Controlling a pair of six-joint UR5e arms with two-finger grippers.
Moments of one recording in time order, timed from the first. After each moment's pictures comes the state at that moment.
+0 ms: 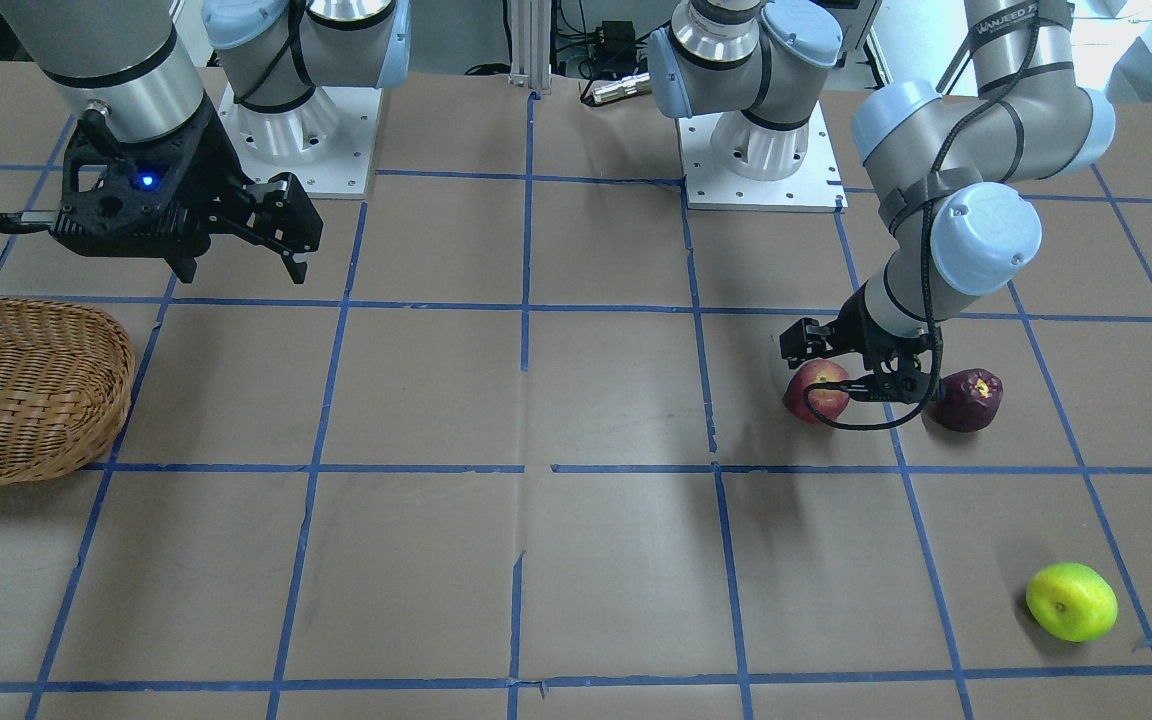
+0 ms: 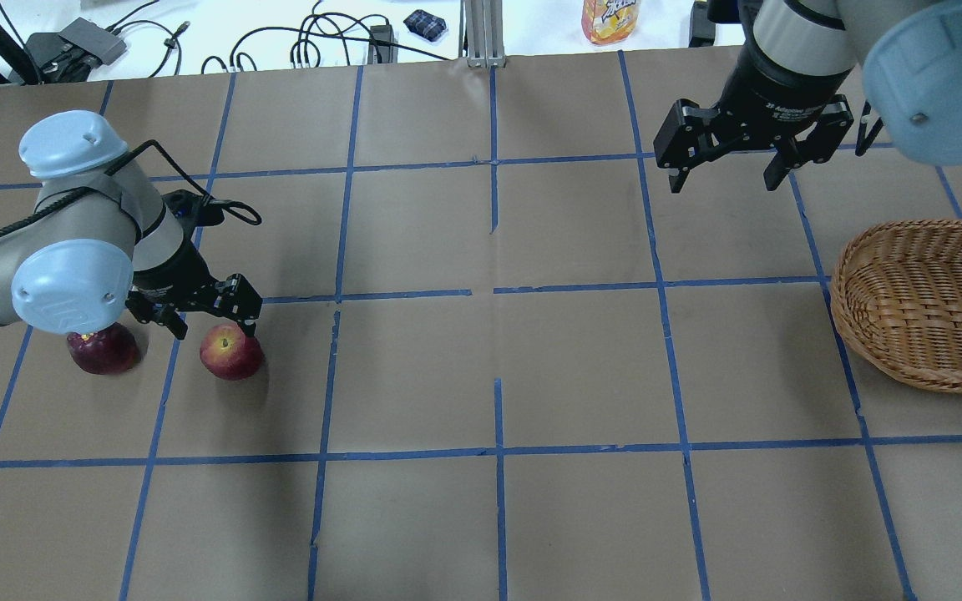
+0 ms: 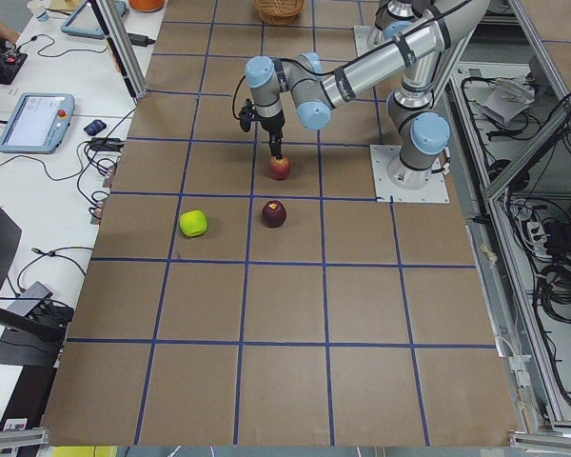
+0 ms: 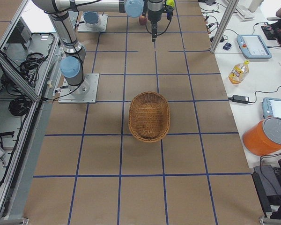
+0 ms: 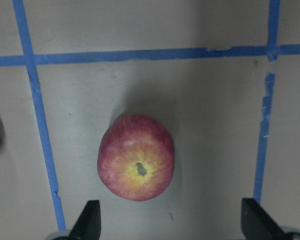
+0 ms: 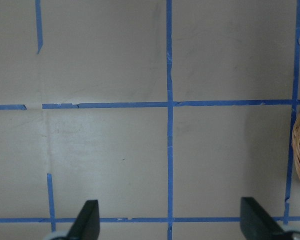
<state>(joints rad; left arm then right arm) -1.32 -1.73 -2.00 -1.18 1.61 0.23 1.58 -1.55 1.58 -1.63 -1.55 0.02</state>
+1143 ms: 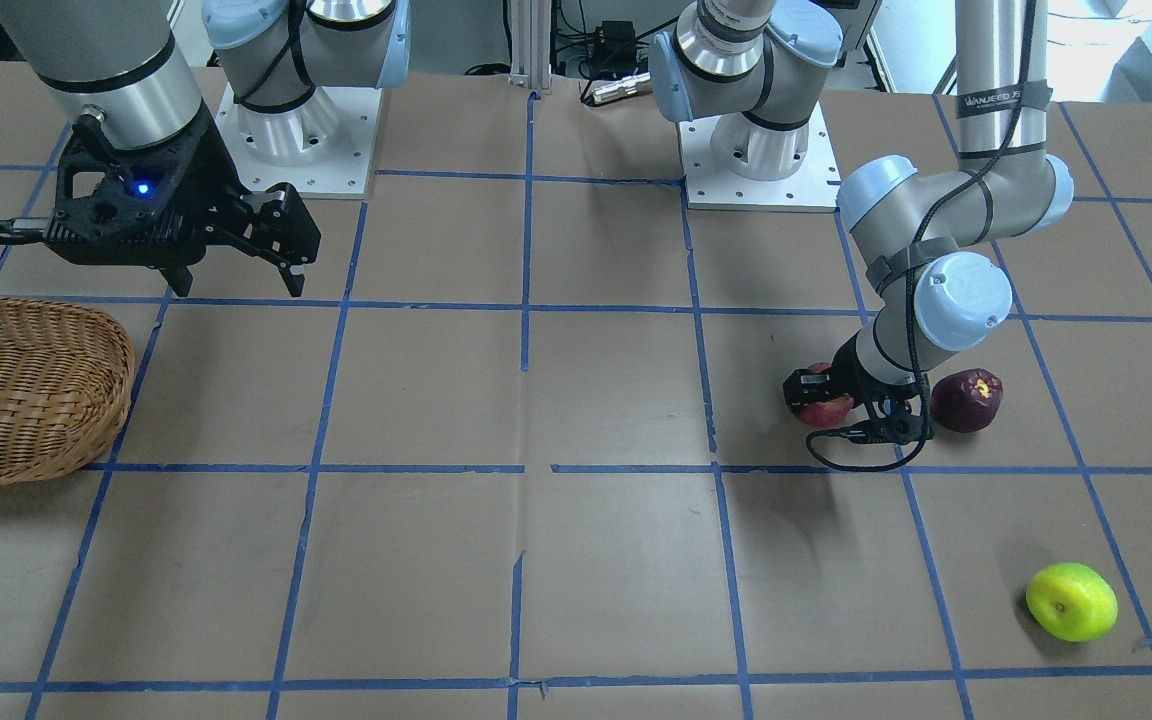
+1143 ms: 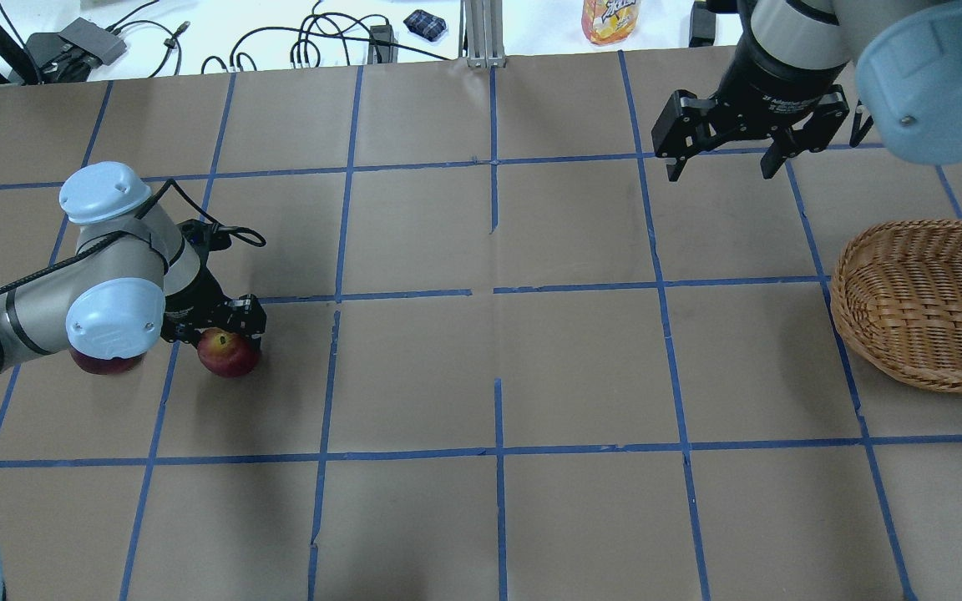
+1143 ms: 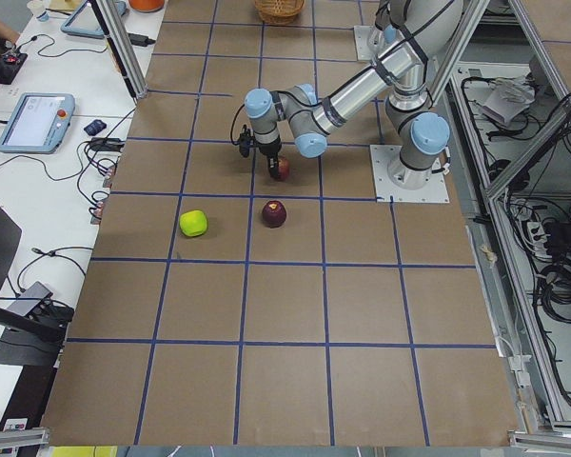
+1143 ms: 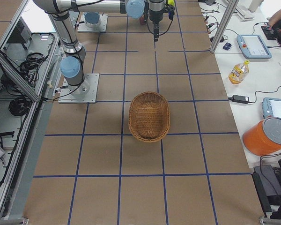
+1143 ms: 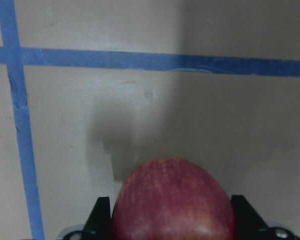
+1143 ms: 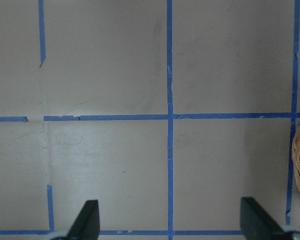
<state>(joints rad) -1.30 -1.85 -2.05 -0.95 1.60 0.18 1.58 -1.54 1.58 -1.67 -1.54 0.01</state>
